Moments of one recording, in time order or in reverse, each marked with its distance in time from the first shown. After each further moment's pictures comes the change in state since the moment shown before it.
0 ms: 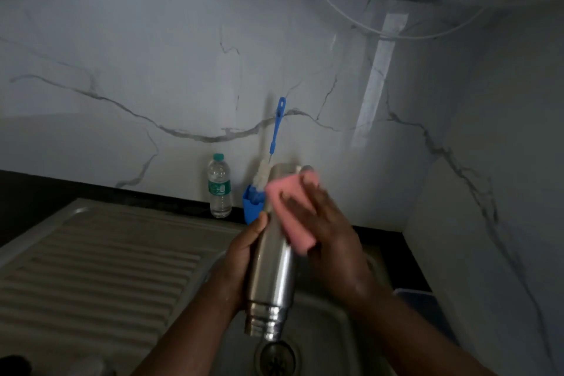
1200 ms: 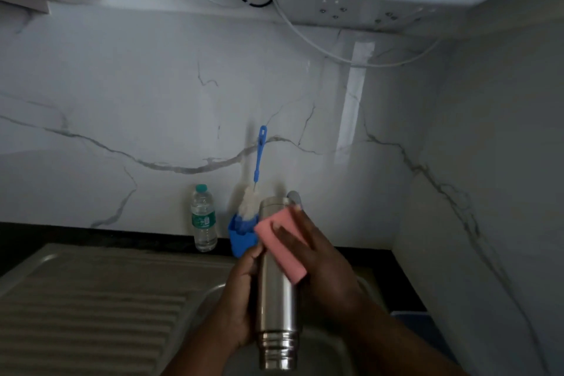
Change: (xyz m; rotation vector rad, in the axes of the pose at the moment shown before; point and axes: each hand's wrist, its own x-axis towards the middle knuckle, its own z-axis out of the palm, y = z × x) left_hand 0.021 -0.002 0.005 -0.078 0.094 -0.121; right_hand -0.003 0.034 0.018 -0.018 -0.220 0.040
